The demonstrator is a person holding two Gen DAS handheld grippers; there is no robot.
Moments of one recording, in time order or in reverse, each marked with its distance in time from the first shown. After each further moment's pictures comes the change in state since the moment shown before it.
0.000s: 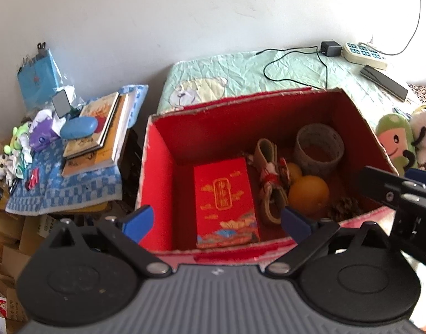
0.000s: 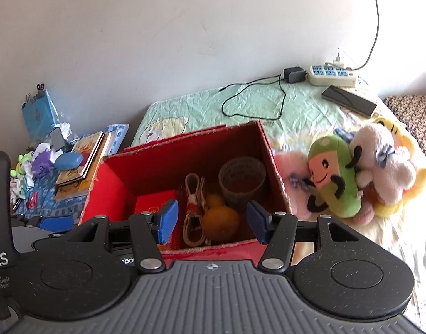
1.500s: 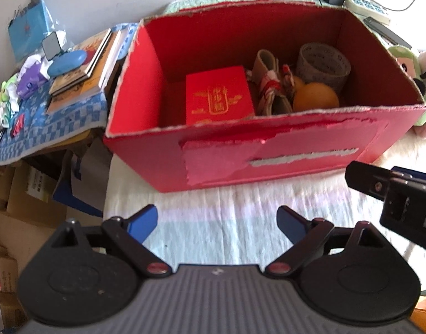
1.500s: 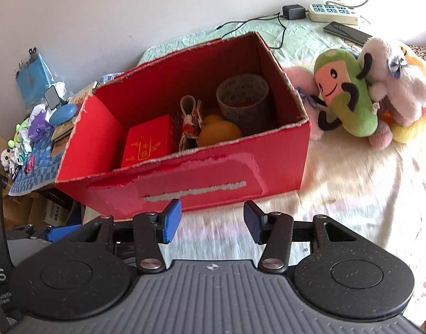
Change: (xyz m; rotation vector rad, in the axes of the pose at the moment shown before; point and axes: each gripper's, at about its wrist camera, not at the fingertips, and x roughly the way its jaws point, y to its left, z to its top) left arm 0.030 0.002 -0.082 -0.026 0.188 -0.045; right arm 0.026 -0.006 -0.067 0.049 0.199 0.023
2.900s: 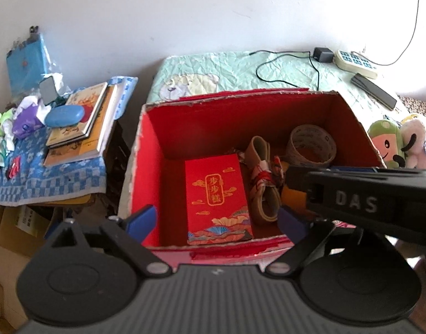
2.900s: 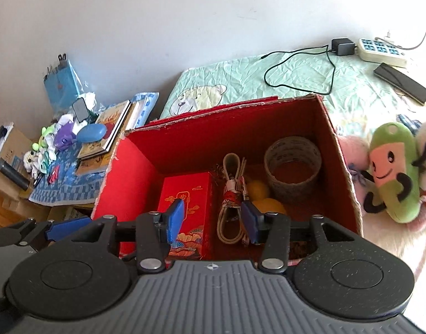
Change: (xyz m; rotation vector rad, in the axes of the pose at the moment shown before) left arm -0.044 0.012 0.060 -0.033 -0.198 -0.055; right arm 0.016 0.027 0.078 -0.103 -0.047 0.130
